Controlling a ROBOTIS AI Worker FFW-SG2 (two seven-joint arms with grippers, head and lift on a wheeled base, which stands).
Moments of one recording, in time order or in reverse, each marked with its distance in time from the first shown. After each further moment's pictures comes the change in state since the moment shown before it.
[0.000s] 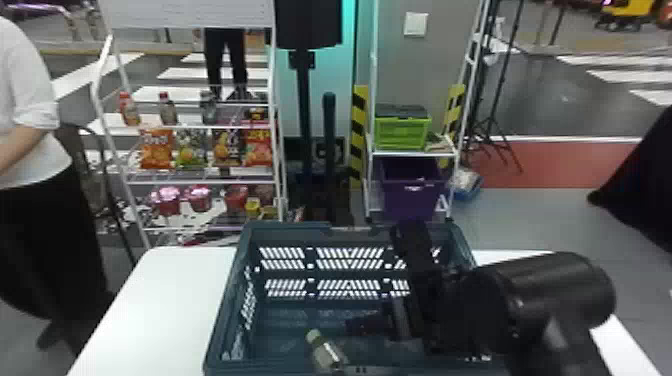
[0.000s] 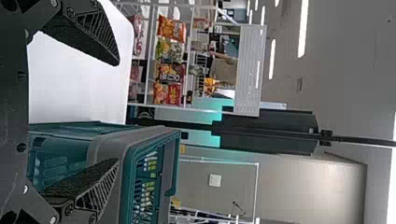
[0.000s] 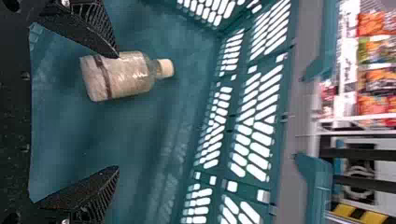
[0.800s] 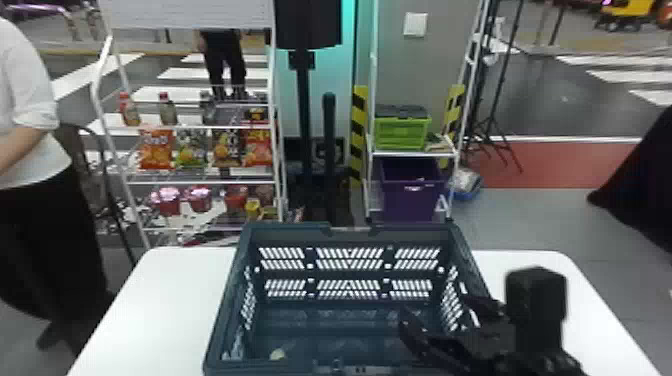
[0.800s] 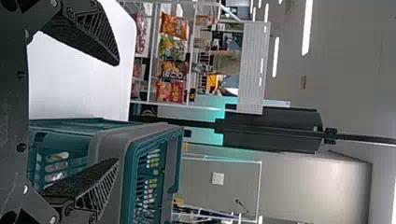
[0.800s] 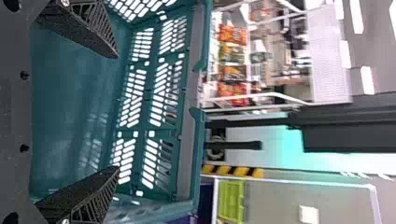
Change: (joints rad) left arm -0.014 -0.001 -0.009 -0.009 -0.002 0.035 0.000; right arm 0.619 -0.204 -0.081 -0.546 0.045 -0.694 0.023
